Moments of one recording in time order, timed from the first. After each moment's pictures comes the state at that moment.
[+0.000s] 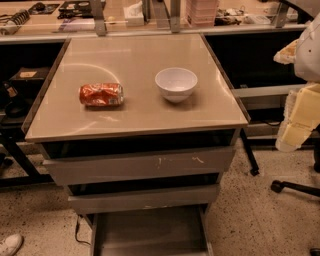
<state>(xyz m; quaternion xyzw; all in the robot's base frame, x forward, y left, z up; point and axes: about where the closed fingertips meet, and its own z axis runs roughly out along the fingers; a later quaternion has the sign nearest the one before) 0.438 -0.217 0.976 -0.60 0.78 -0.03 0.16</state>
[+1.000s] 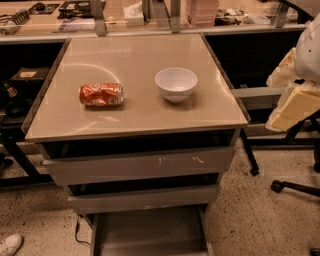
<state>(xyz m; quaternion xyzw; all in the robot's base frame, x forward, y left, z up) 0.438 -0.217 0.976 -0.60 0.78 -0.03 0.16</state>
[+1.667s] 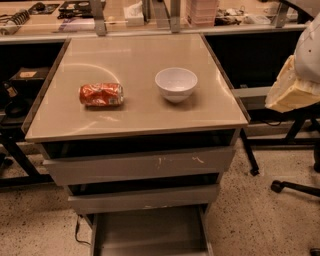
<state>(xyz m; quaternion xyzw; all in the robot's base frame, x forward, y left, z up) 0.438 -0.217 0.976 -0.60 0.78 -0.03 0.16</state>
